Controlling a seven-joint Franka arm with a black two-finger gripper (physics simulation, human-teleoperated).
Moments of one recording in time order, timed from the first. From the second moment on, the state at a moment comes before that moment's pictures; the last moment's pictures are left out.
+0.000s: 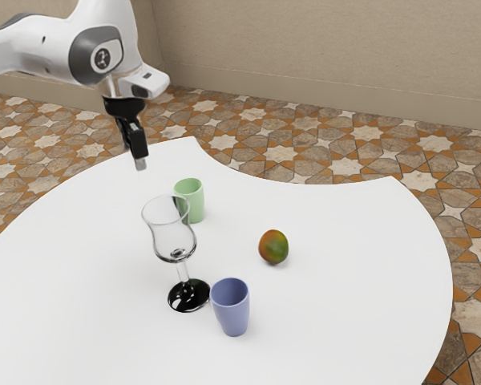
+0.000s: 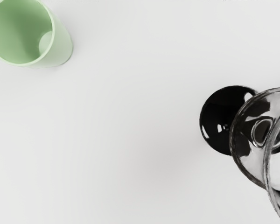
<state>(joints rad) -0.34 0.10 0.39 -1.67 0.05 1.77 0.69</state>
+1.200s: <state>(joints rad) -0.68 0.33 0.32 -1.85 0.05 2.12 0.87</state>
